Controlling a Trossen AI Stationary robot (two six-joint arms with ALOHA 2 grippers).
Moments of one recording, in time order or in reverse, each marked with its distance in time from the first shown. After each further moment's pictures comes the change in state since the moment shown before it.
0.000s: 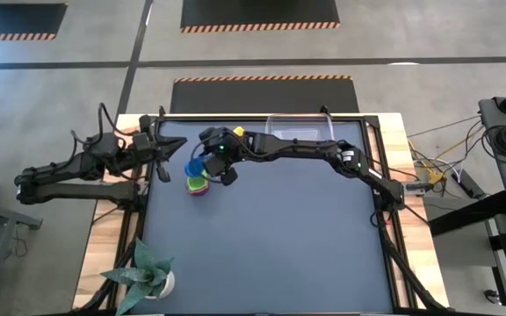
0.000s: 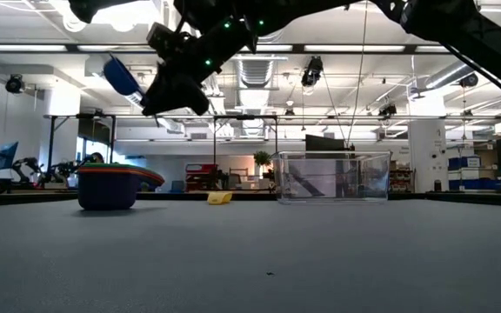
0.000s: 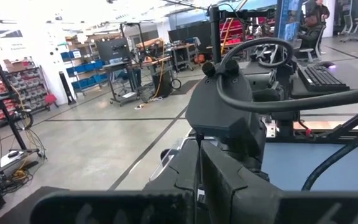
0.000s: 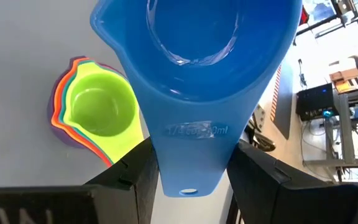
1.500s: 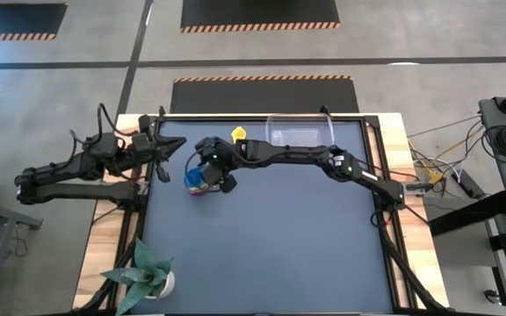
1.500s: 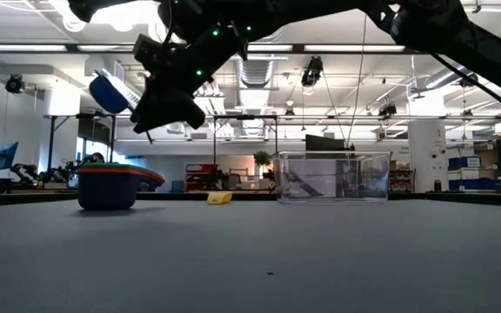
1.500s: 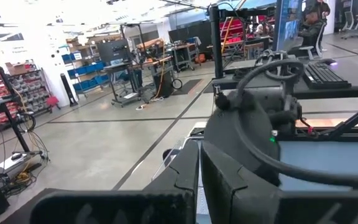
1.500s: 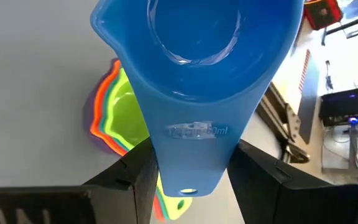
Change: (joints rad) left arm 0.000 -0.005 0.000 -0.005 0.000 0.018; right arm 0.024 0.107 0.122 -0.110 0.001 -0.017
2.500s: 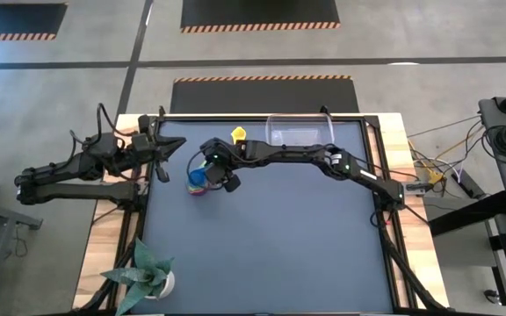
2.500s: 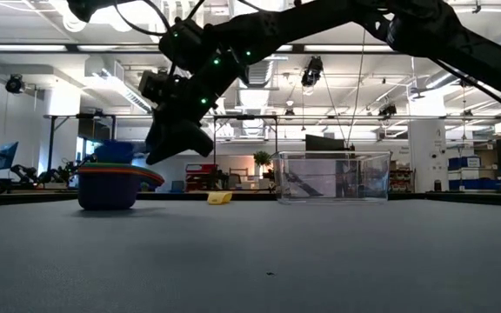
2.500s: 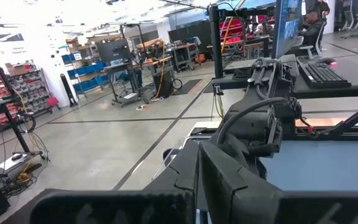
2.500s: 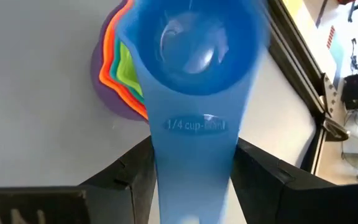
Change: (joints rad) left arm 0.000 -0.006 0.000 -0.006 0.000 0.003; right arm -0.031 0.025 -0.074 0.015 0.000 0.015
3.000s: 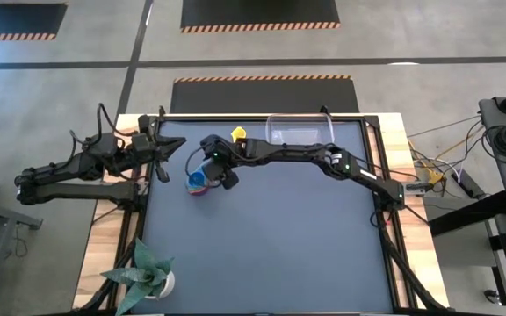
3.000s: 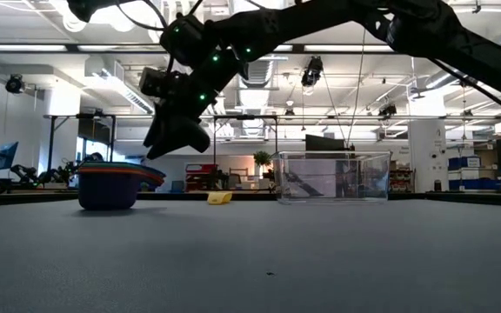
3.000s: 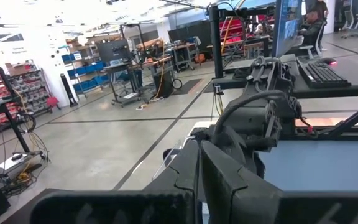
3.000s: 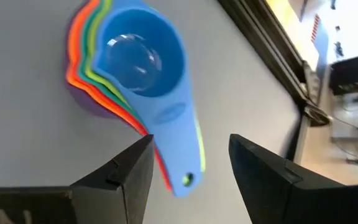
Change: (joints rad) left arm 0.000 0.000 0.000 -0.001 0.000 0.000; right arm -0.005 -0.001 0.022 0.007 0.057 0.025
